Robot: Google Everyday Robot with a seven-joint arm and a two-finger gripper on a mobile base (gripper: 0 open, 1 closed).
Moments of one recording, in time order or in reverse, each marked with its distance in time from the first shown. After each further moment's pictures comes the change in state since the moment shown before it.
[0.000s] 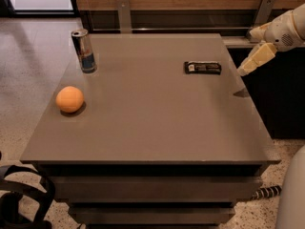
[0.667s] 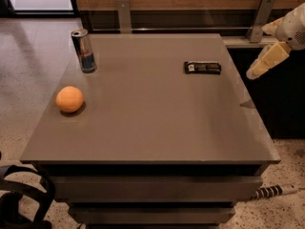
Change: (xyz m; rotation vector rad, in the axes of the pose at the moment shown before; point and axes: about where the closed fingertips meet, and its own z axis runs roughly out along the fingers) arm -0.002 0.033 -0.044 0.075 0.099 -0.016
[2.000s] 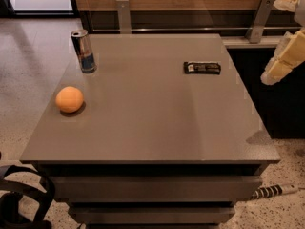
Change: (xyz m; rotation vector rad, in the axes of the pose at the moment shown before) arm -0.064 0.103 -0.100 0.083 0.148 -0.210
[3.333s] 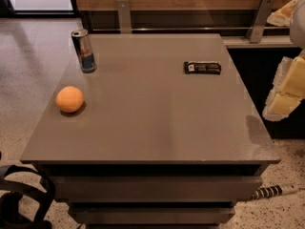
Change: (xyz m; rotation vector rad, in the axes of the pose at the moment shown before) arm -0.022 0.087 -0.034 -0.056 0.167 -0.060
